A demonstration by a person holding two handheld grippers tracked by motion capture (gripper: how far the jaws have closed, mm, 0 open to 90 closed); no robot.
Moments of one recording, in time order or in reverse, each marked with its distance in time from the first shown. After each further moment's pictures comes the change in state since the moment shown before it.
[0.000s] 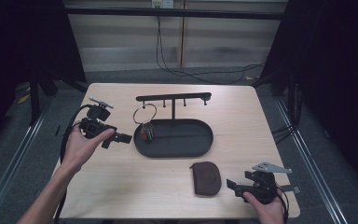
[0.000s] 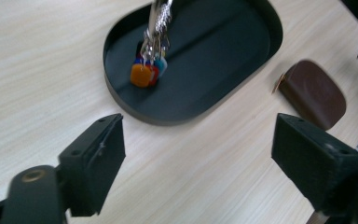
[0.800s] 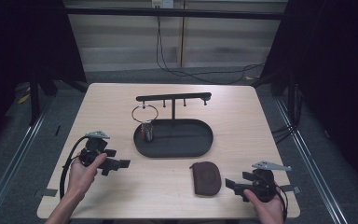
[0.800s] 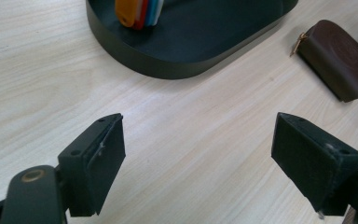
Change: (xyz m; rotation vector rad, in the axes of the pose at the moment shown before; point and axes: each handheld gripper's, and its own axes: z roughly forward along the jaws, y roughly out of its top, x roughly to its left) left arm 0.003 -0.083 0.037 -0.115 -0.023 -0.012; right arm -0.001 0.004 0.003 0.032 0.052 0.050
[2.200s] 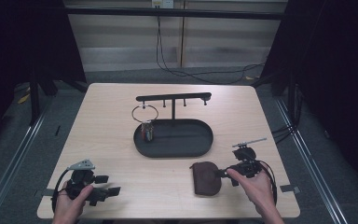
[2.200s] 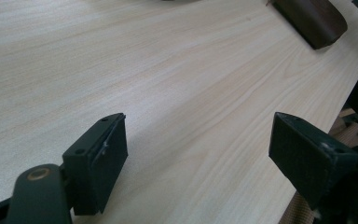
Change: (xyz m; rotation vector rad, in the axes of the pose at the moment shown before) left arm -0.006 -0.080 -0.012 -0.035 -0.078 -0.039; right arm 0.022 0.066 0.029 0.360 0.021 0.067
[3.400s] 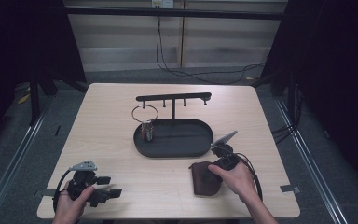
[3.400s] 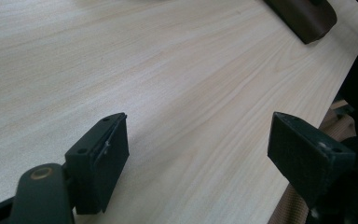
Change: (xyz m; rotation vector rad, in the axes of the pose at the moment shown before) left arm -0.002 0.001 0.002 0.023 -0.036 0.023; right arm 0.021 0.031 0.048 0.292 -0.068 0.021
